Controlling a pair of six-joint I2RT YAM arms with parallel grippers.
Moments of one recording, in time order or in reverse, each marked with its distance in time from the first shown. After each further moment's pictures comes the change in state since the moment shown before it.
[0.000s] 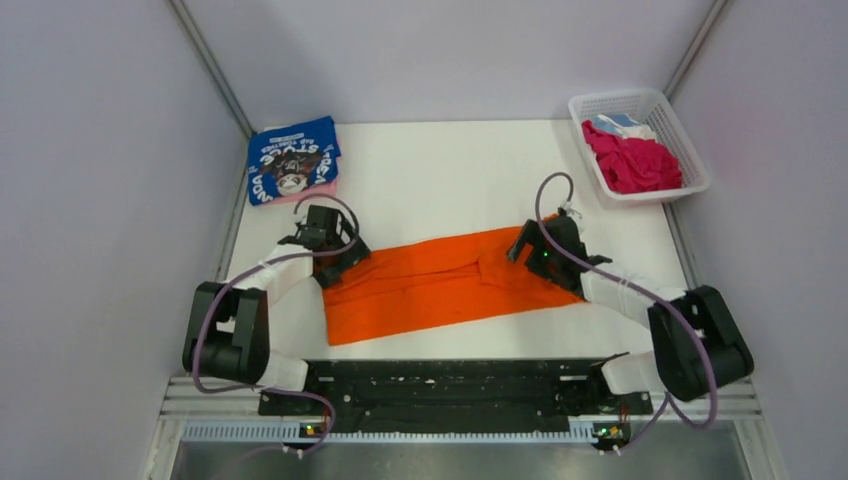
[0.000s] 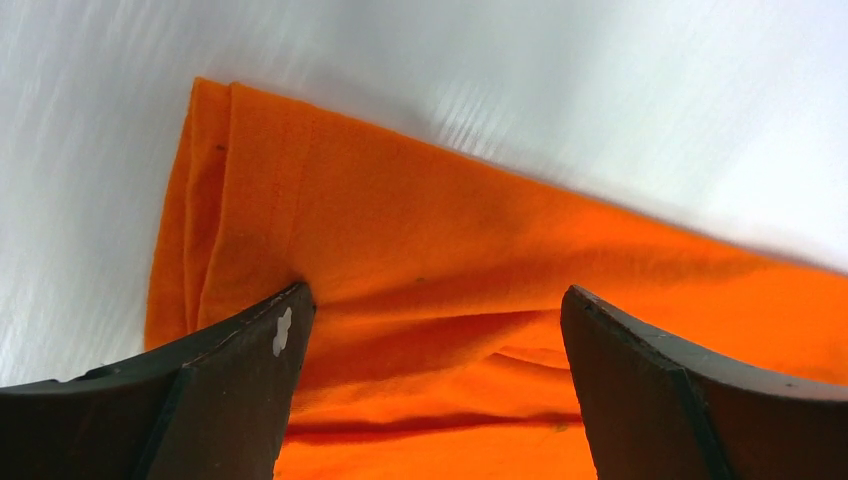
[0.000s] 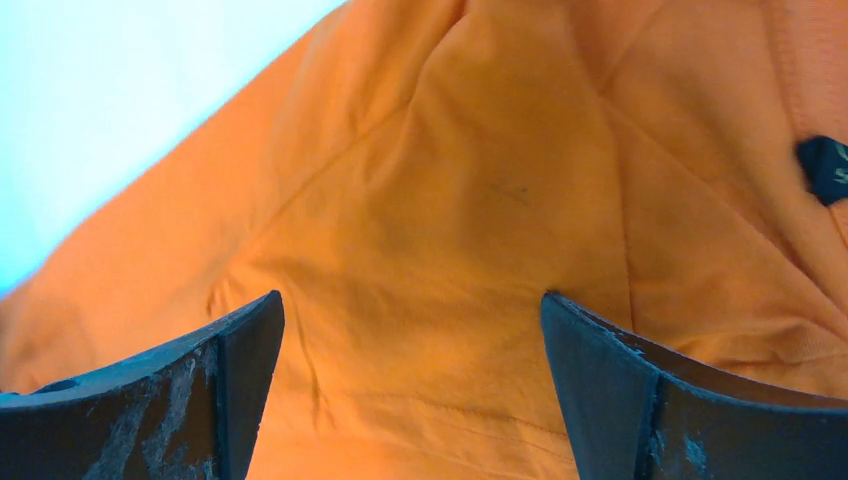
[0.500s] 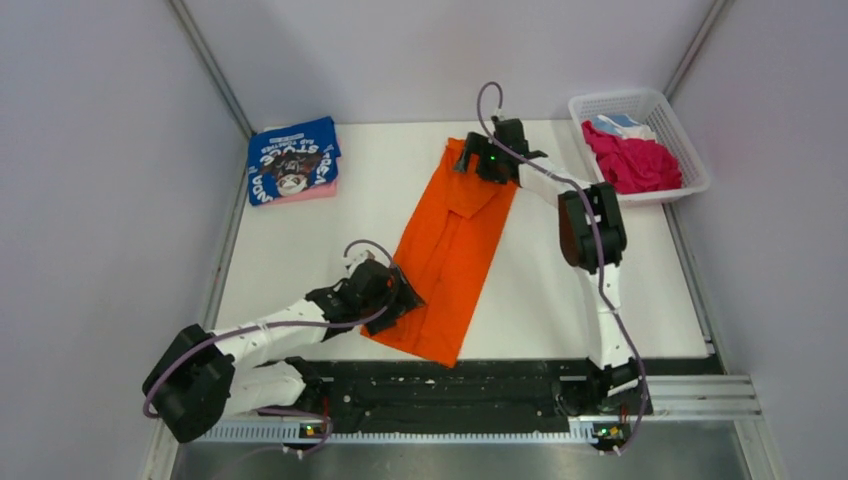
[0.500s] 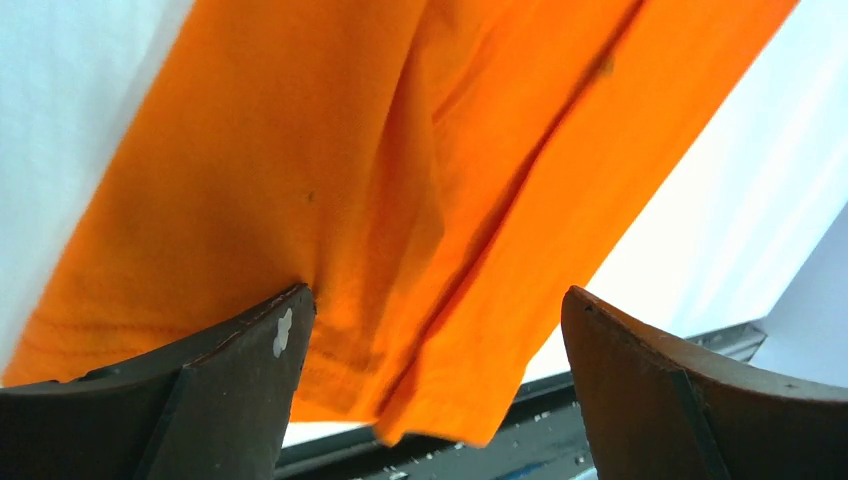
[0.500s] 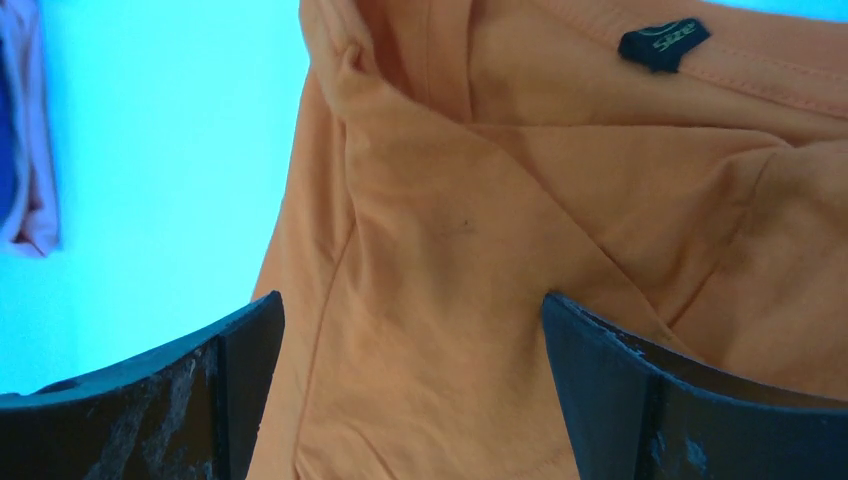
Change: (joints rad) left arm -0.529 -0.341 -0.309 0.119 -0.007 -0.389; right arm -0.088 0.982 1.185 -0.064 -0.319 -0.221
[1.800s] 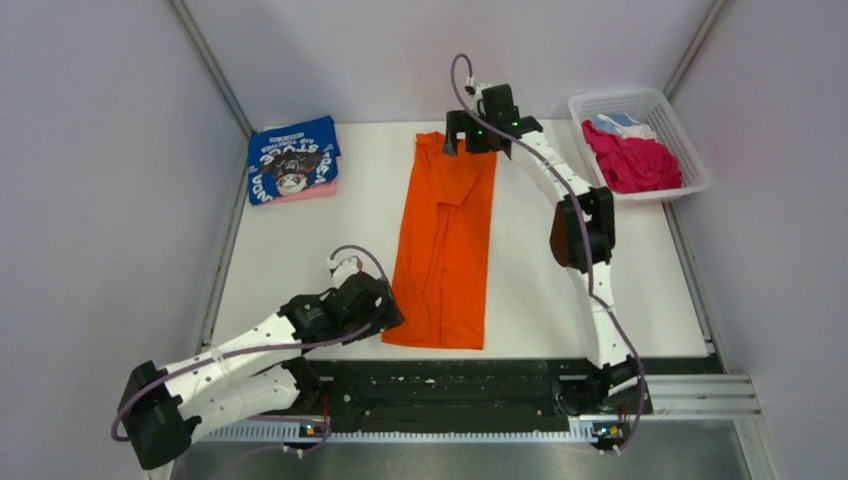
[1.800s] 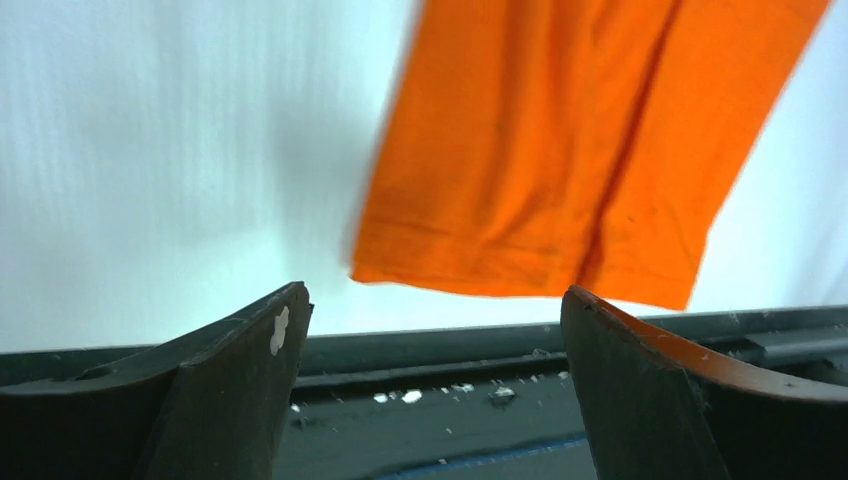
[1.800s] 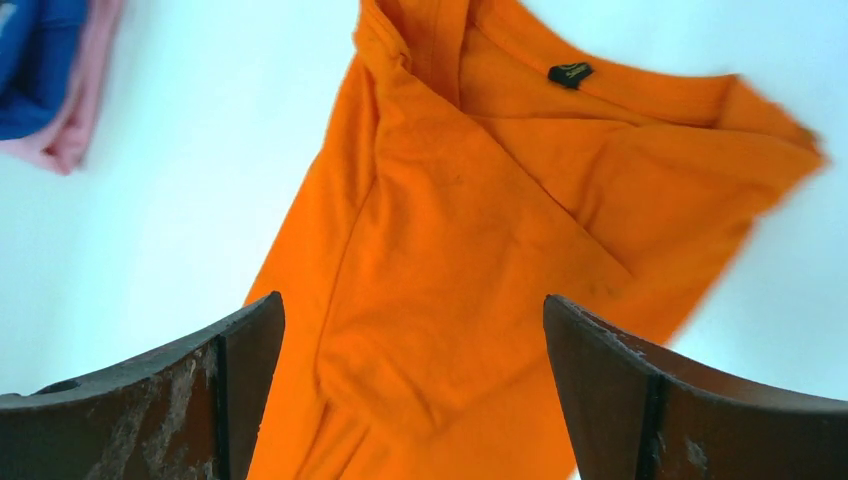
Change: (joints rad) left arm -0.223 -0.248 0.109 -0.464 -0.207 0.033; right arm 0.063 0.217 0.636 -0.421 -0.045 -0.326
